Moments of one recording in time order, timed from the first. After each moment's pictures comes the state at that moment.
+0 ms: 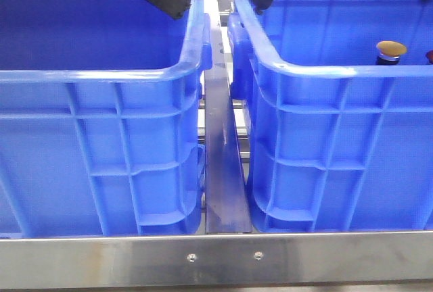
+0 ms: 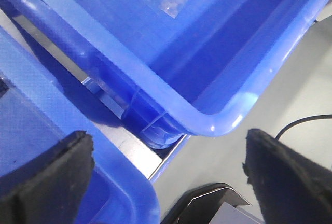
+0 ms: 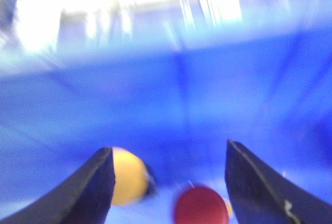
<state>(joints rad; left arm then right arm) -0.91 1.33 -1.14 -0.04 0.64 -0.11 -0.14 1.47 -1.04 0.91 0.10 -0.81</state>
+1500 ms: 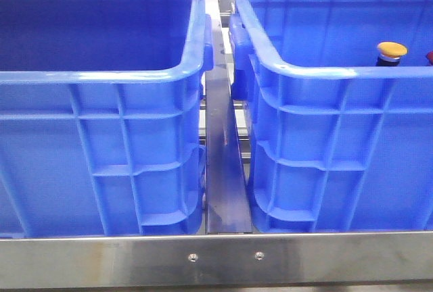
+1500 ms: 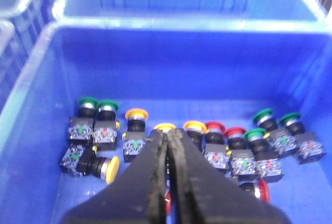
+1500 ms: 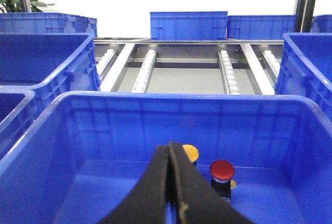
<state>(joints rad) -0.06 0.52 -0.61 0.04 0.42 -0.11 -0.14 0.32 -0.44 0.88 0.22 -0.83</state>
